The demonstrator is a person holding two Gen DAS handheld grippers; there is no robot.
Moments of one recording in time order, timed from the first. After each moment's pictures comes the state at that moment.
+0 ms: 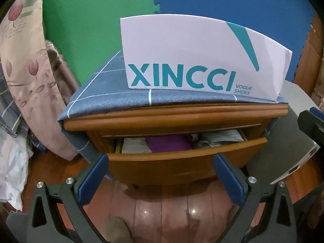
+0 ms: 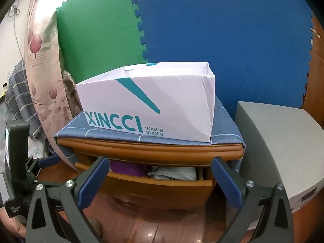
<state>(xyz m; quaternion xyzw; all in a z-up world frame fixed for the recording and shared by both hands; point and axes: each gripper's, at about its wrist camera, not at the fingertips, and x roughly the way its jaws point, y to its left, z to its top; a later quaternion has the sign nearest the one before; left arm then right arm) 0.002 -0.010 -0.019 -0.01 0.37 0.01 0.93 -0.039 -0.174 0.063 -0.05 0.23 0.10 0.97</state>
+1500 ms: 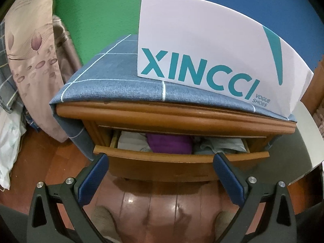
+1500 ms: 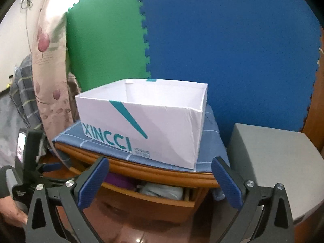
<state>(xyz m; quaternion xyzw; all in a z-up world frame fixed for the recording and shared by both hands) 0.024 0.010 -0.031 -0.09 0.39 0.02 0.91 -0.033 -0.193 0.097 -0.09 0.18 0.12 0.97</state>
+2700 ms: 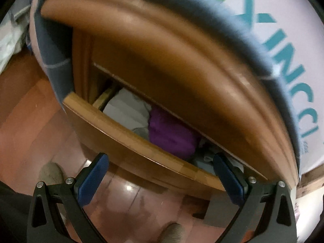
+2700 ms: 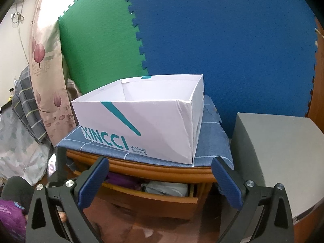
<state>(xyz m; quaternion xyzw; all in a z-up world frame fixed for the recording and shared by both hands) 0.066 0.047 -0.121 -0.33 0.44 0.07 0.83 -0.020 -0.214 0.094 -0.04 0.21 0.13 0.97</state>
